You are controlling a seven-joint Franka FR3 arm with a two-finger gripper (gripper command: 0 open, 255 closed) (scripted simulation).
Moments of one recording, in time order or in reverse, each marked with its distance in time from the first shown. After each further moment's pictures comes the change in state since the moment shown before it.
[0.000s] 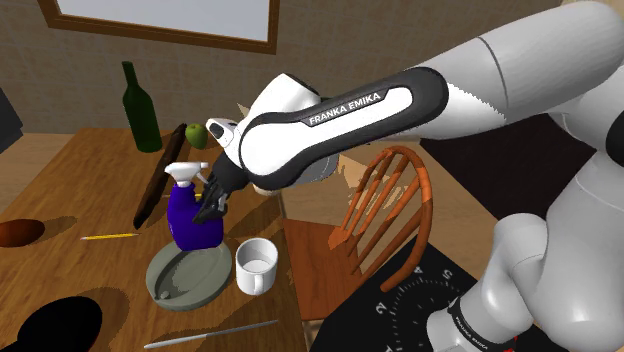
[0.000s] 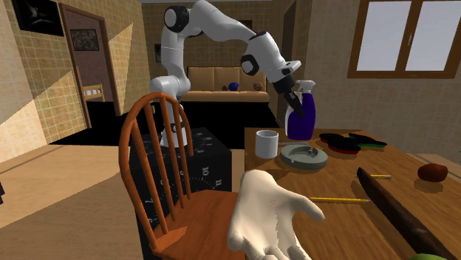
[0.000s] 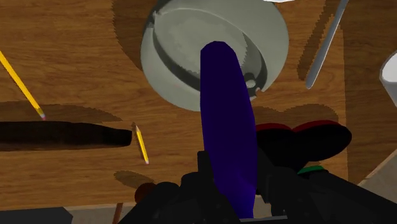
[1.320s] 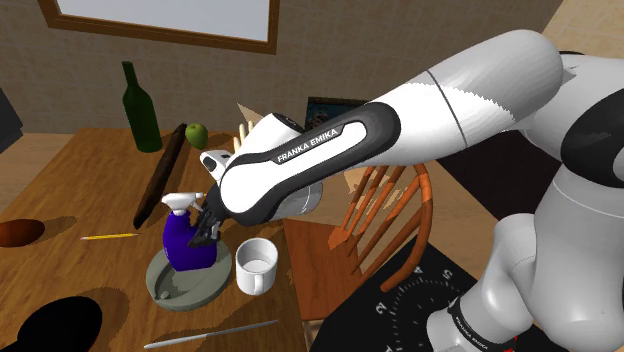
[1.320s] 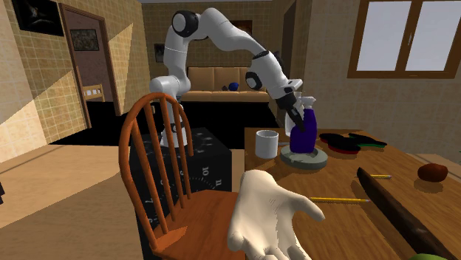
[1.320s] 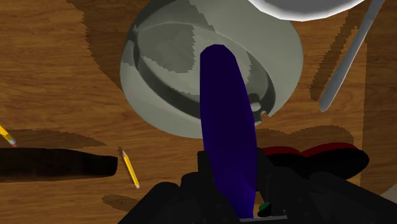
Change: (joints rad) arm -0.011 0.132 0.064 0.009 0.123 0.127 -0.103
